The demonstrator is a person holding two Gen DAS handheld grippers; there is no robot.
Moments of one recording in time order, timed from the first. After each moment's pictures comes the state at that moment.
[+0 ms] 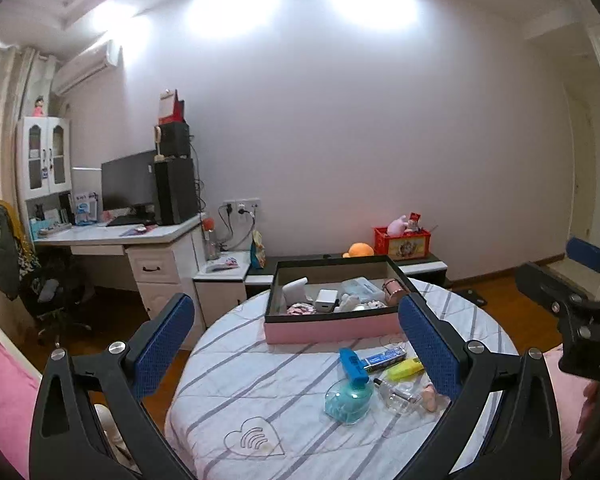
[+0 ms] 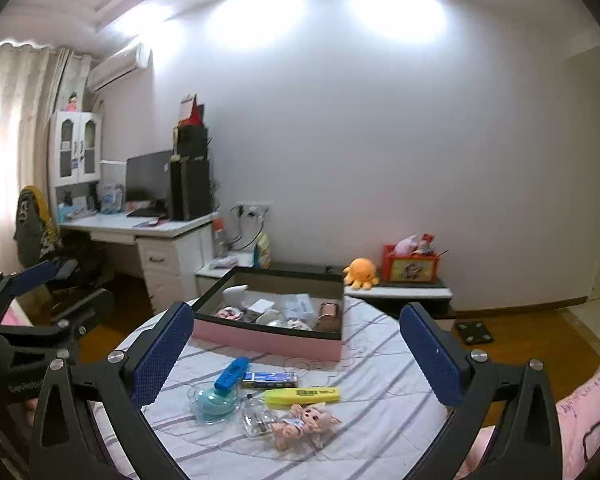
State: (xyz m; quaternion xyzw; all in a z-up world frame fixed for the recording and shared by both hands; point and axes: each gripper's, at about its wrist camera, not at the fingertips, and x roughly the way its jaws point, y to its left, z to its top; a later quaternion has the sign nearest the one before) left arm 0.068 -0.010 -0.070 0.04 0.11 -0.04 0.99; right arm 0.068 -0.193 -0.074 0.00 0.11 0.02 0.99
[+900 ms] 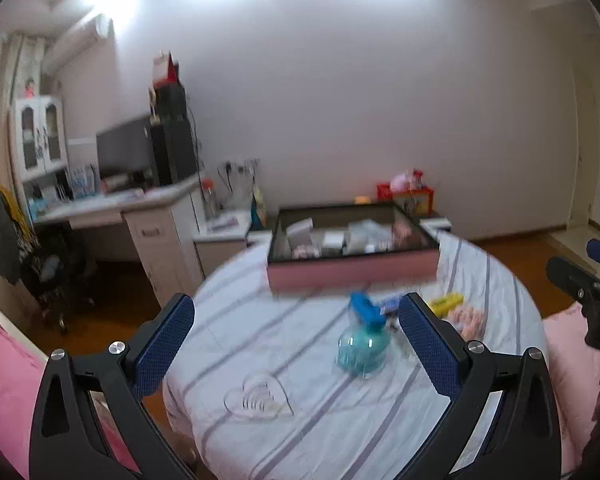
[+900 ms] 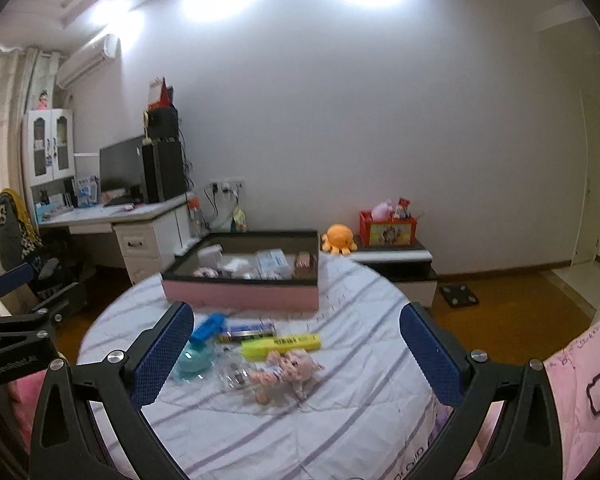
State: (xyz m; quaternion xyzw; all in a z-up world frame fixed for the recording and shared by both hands) left arm 0.091 -0.002 -0.130 0.05 0.21 -0.04 0.98; right arm 0.064 -0.215 -0.130 0.03 0.18 -0.01 0.98
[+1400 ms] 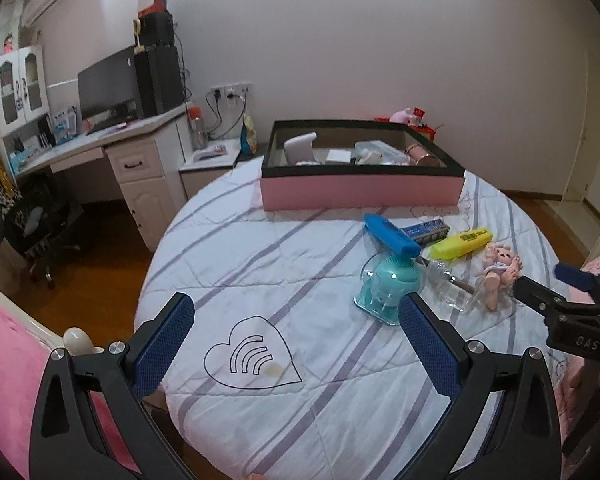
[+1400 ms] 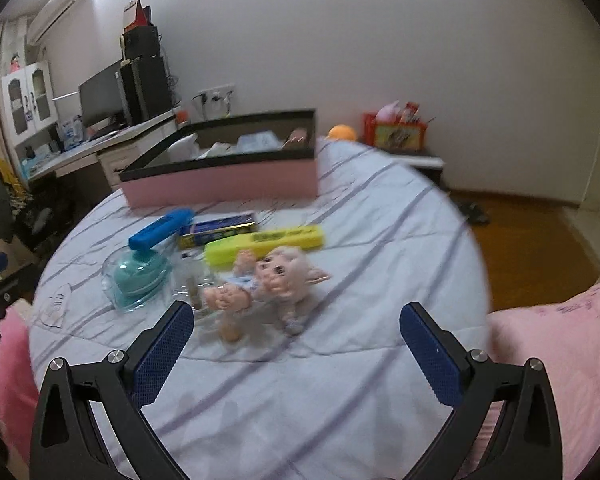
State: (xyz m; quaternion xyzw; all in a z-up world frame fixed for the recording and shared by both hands) left arm 0.140 0.010 -0.191 0.04 0.32 -0.05 0.95; right arm 0.138 -0.223 -0.217 0.06 0.33 0.02 0.94
